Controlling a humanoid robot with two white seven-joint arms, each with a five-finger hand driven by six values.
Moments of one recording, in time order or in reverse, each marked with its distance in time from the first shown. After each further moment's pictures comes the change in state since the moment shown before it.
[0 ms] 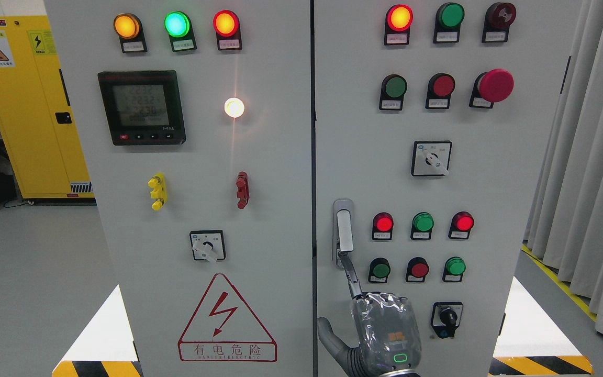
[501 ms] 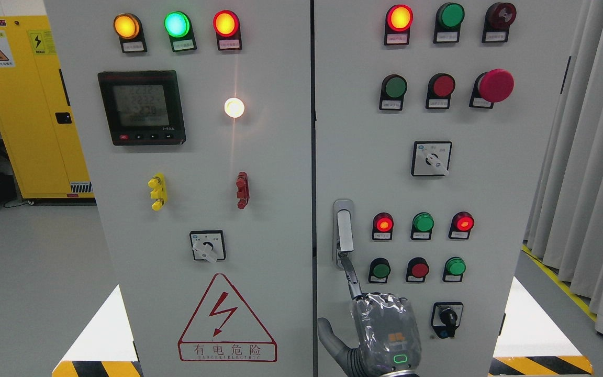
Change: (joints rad) left arm 0.000 0.000 0.000 0.000 0.000 0.000 0.000; right arm 0.005 -0.001 0.001 -0.002 0.000 0.000 0.001
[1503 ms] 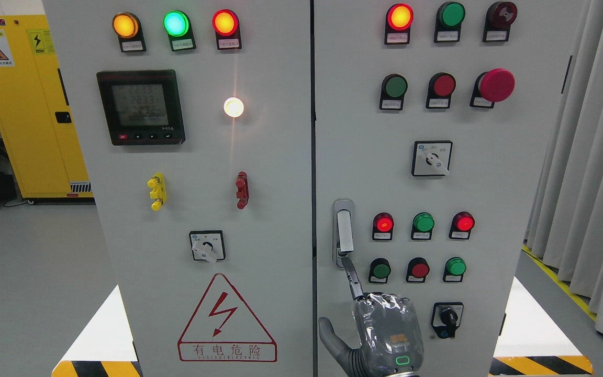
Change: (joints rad) left arm 0.000 0.000 0.000 0.000 0.000 0.000 0.000; right arm 0.006 -0.004 0.000 -0.026 -0.003 -0.011 -0.010
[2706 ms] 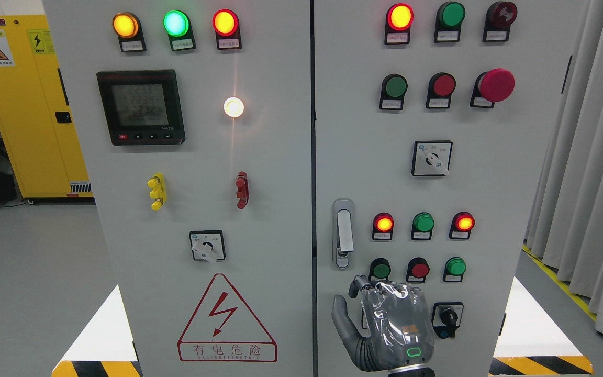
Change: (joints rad) left arm 0.000 0.000 0.000 0.000 0.001 0.000 0.000; right arm -0.020 -0.012 -0.016 -0.065 -0.048 -0.011 0.009
